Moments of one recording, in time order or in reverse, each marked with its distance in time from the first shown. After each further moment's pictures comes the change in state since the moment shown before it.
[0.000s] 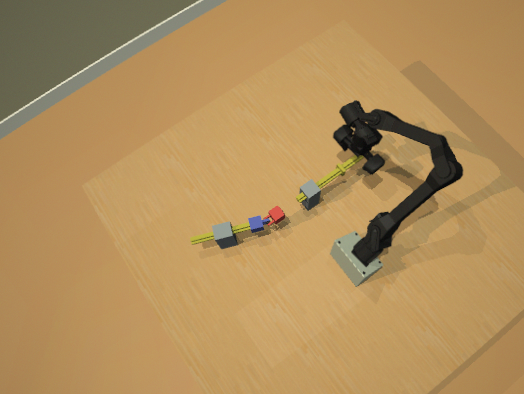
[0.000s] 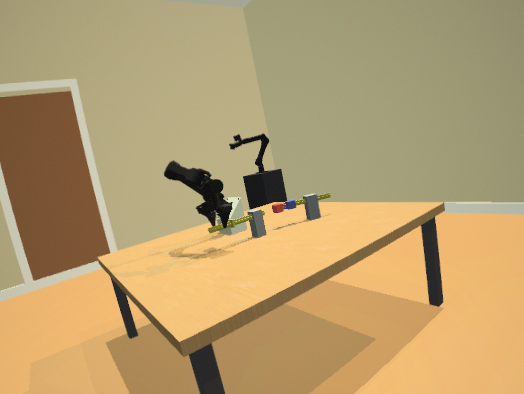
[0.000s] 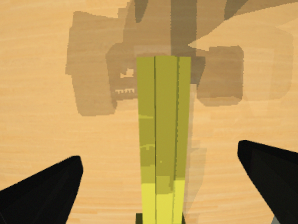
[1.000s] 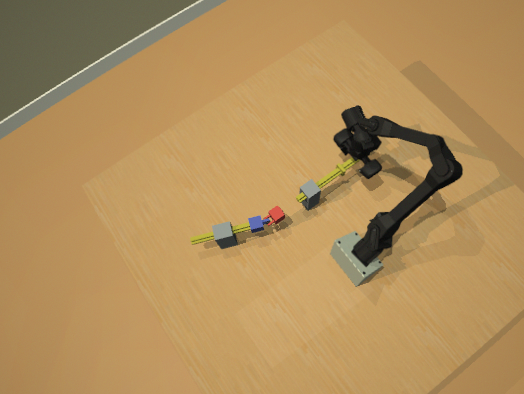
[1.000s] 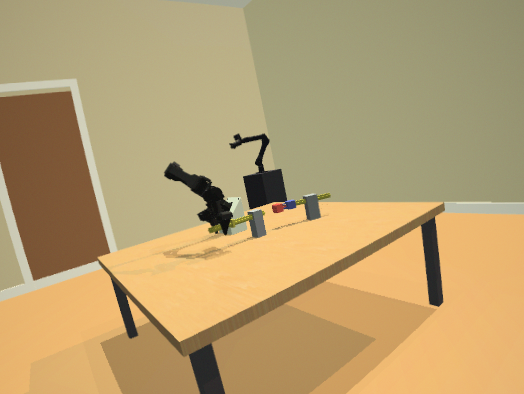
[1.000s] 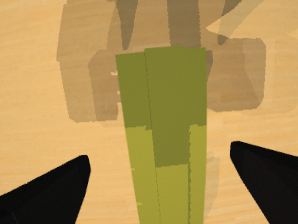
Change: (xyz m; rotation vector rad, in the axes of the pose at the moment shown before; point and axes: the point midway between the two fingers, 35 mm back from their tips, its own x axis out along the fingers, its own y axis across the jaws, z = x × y) arm 0.030 0.000 0.000 0.074 -0.003 0.001
